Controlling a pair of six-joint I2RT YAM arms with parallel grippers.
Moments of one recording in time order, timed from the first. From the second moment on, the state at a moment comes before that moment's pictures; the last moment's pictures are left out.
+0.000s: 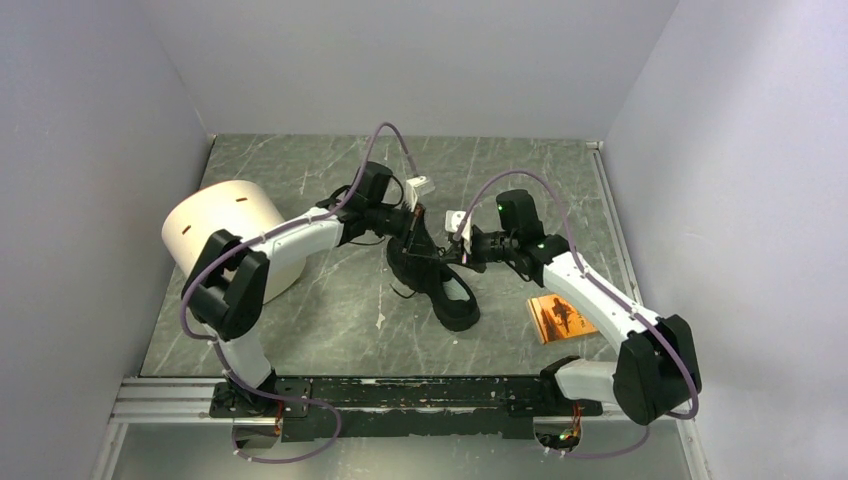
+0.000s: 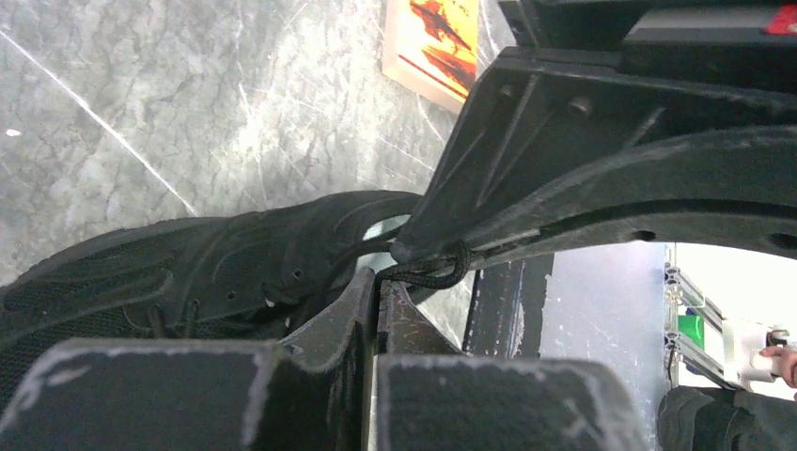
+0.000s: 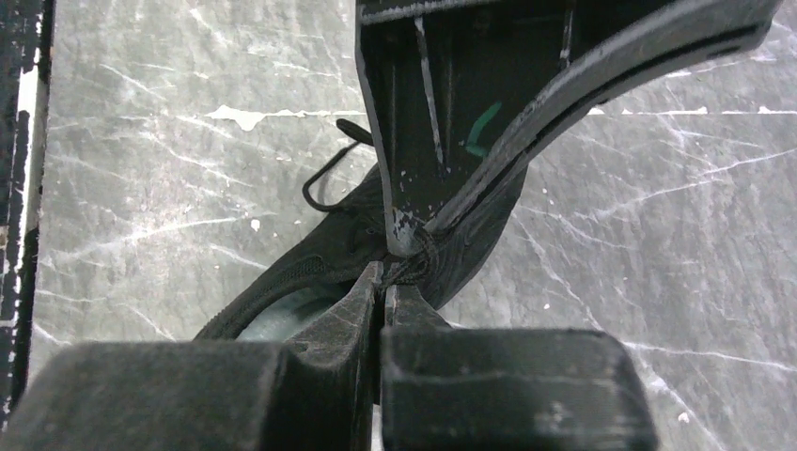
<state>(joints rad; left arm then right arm) -0.61 1.74 1.20 -0.10 0.89 -0.20 0.45 1.24 0.83 -0.28 -0.79 -0.77</state>
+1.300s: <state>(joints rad) -0.64 1.88 1.22 -0.09 0.96 -0.18 0.42 1.27 0.98 -0.32 -0.62 -0.15</state>
